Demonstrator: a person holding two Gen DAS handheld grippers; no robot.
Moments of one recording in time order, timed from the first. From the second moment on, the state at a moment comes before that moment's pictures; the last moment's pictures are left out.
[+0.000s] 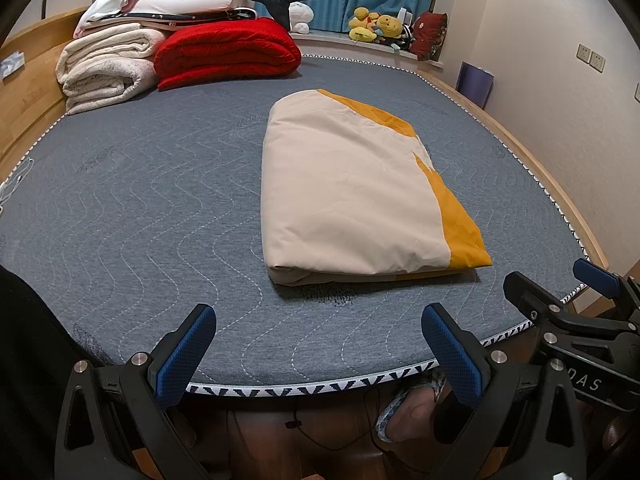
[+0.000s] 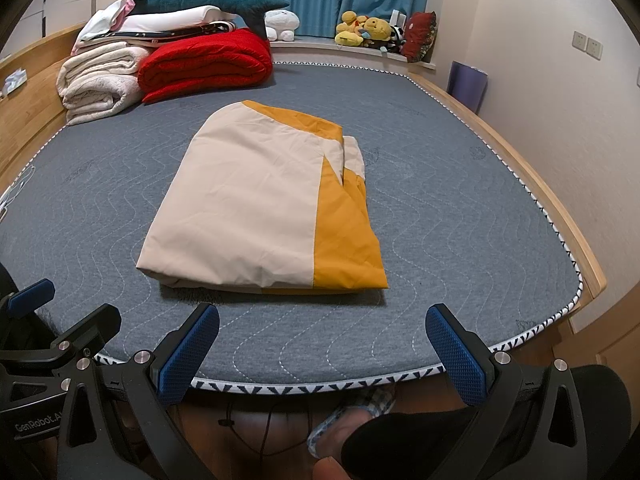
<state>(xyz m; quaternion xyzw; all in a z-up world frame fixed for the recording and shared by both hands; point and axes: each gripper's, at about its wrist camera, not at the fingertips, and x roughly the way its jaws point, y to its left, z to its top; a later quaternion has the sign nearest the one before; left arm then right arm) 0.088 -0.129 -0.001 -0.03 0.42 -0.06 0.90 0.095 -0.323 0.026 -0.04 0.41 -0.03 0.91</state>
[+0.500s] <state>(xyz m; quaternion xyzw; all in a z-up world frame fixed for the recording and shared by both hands) 0.089 -0.133 -0.003 -0.04 0.43 -0.06 0.90 0.095 -0.322 0.026 -0.04 0.41 -0.04 0.91</state>
